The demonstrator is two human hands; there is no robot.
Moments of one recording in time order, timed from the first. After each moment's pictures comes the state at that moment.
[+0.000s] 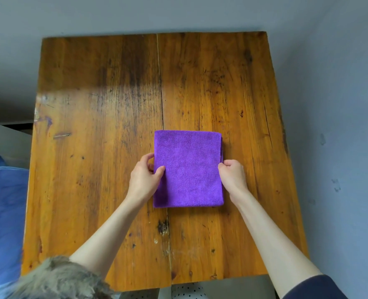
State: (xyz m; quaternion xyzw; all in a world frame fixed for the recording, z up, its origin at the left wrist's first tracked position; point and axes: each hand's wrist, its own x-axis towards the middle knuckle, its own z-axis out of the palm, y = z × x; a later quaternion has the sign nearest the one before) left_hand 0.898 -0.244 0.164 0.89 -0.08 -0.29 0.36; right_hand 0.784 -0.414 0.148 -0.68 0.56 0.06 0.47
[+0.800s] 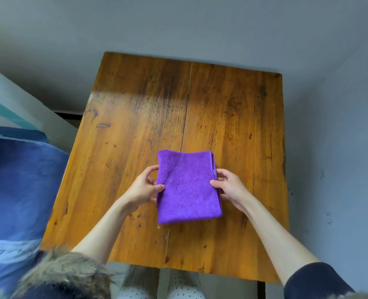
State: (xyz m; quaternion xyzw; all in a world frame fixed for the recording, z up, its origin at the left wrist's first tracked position) left_hand 0.871 -0.191 0.216 0.75 0.06 -0.44 0.48; right_hand 0.774 -0.413 0.205 -0.62 0.40 0.19 0.65
